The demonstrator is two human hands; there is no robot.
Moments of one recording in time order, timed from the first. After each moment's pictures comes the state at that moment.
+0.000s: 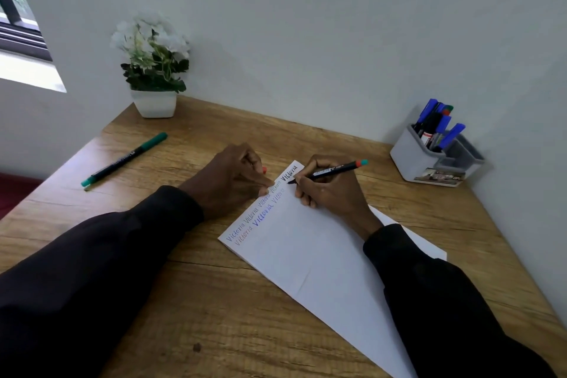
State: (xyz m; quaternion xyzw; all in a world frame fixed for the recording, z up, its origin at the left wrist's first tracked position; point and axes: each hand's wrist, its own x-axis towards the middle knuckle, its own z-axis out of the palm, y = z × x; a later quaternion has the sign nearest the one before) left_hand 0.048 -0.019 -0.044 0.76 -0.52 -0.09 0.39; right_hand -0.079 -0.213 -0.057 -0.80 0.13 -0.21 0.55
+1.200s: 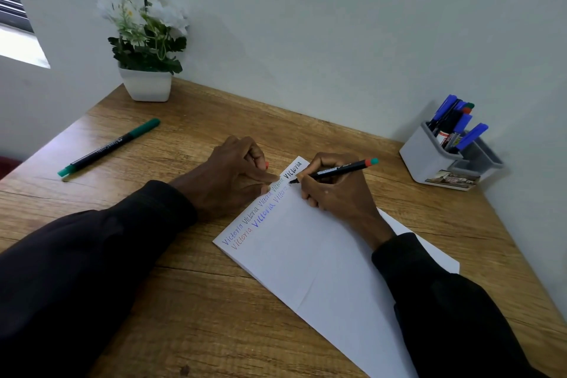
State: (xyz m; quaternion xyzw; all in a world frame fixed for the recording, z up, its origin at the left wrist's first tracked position) left_hand 0.054 -0.021 -0.052 0.75 -0.54 -0.08 0.38; right_hand -0.076 -0.204 -0.051 -0.80 0.14 -0.20 0.54
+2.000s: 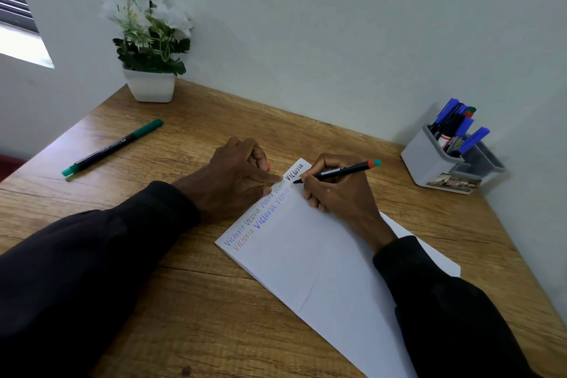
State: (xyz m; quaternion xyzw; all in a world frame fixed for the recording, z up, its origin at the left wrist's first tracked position) left_hand 0.052 -0.022 -0.052 0.76 -0.54 -0.06 0.36; right_hand -0.074 -0.207 -0.052 -0.81 0.17 -0.20 0.53
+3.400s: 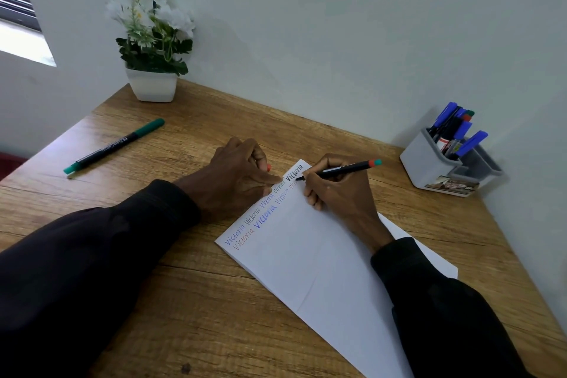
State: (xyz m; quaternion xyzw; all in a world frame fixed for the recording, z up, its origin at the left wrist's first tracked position) left_hand 0.061 -0.025 -0.063 0.76 -0.56 -0.05 0.32; right_hand -0.071 -0.209 -0.055 -0.80 0.20 -0.23 0.52
